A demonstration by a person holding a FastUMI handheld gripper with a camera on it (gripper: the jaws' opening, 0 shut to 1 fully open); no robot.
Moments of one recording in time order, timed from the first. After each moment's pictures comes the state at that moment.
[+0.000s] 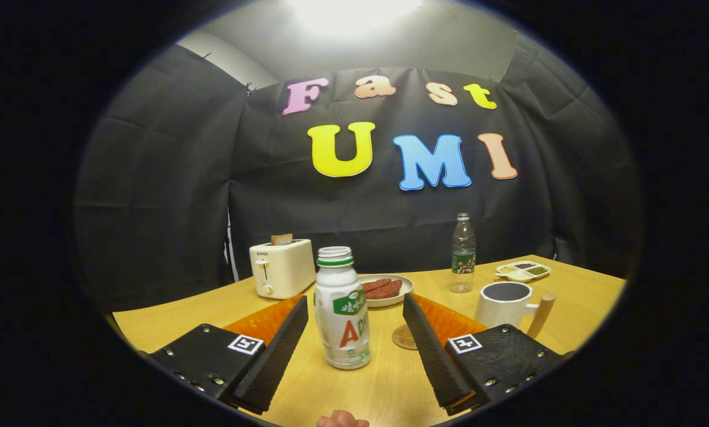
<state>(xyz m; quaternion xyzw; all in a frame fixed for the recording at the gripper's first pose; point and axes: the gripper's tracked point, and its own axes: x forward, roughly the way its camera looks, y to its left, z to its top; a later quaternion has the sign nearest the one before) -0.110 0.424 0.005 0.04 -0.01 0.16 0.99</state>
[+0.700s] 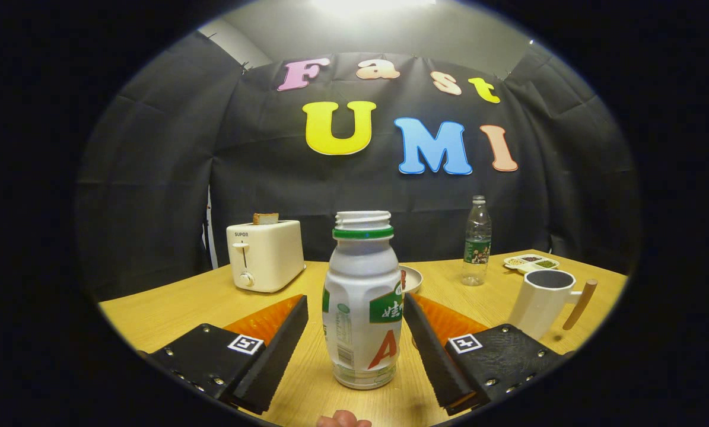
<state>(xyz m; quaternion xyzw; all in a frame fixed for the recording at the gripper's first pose) -0.049 0.459 -0.032 0.00 0.02 0.12 0.99</state>
